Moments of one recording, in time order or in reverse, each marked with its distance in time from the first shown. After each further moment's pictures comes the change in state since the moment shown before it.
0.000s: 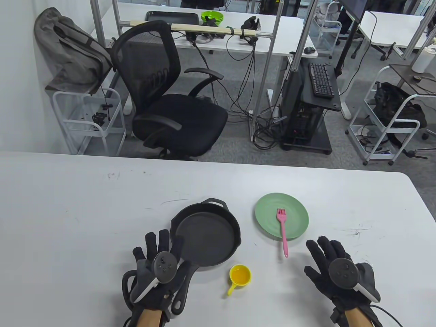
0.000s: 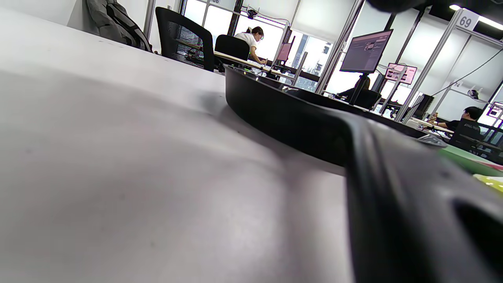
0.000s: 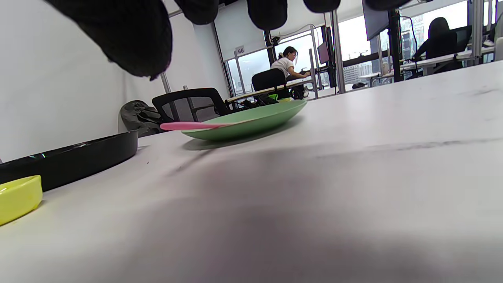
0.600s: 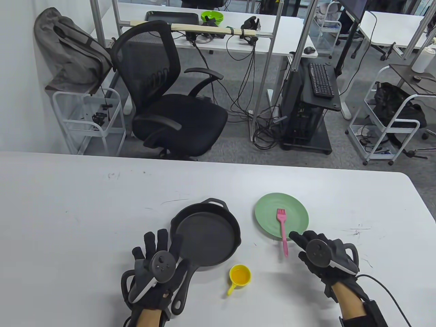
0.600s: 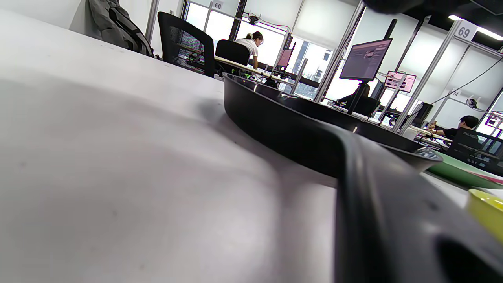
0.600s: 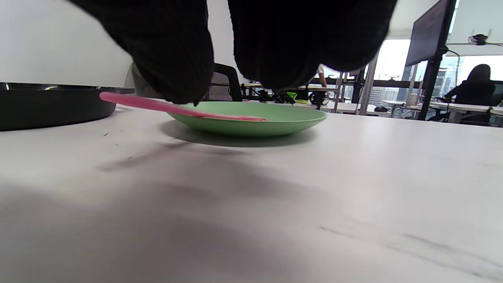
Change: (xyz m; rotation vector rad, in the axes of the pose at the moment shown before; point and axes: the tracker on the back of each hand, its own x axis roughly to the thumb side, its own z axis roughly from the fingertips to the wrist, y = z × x) left_hand -0.001 0.003 0.001 0.014 0.003 0.015; right_hand 0.030 0.015 -0.072 0.056 -0.107 0.301
